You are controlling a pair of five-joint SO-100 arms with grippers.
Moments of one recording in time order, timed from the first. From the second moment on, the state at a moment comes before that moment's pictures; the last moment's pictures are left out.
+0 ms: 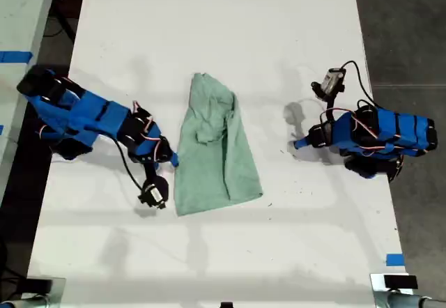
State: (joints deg) arm 0 11.4 91.4 92.5 82.7 -30.8; arm 1 8.8 200.0 174.2 79.1 -24.0
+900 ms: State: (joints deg) arm 0 13.7 66.4 75.6 78.9 -35.9; arm 1 8.8 200.0 174.2 79.1 -24.0
